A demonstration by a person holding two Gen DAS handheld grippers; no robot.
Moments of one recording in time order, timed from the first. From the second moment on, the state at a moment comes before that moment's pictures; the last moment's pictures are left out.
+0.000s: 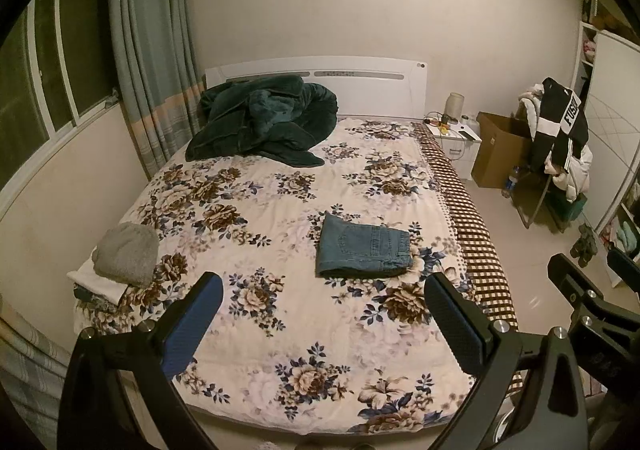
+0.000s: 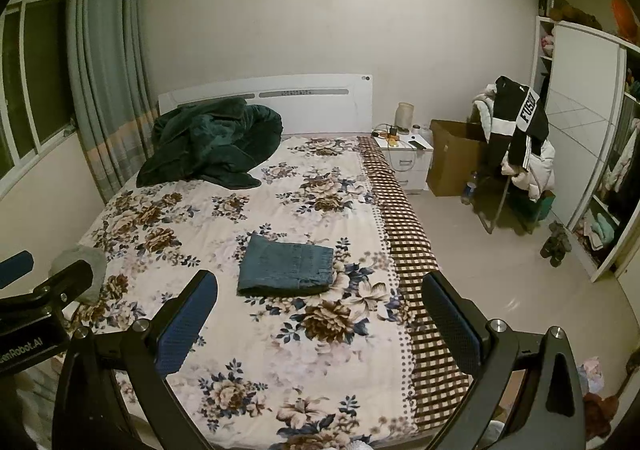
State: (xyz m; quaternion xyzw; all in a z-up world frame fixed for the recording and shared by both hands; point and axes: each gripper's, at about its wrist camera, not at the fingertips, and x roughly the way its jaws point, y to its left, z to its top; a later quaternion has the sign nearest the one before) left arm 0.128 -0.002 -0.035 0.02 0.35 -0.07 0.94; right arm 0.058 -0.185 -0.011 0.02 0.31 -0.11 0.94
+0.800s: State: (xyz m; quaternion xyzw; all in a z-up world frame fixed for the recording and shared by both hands) left arm 0.125 0.001 -0.034 0.01 0.35 -0.07 0.94; right arm 0.057 -0.181 -0.012 0.02 0.31 -0.11 0.95
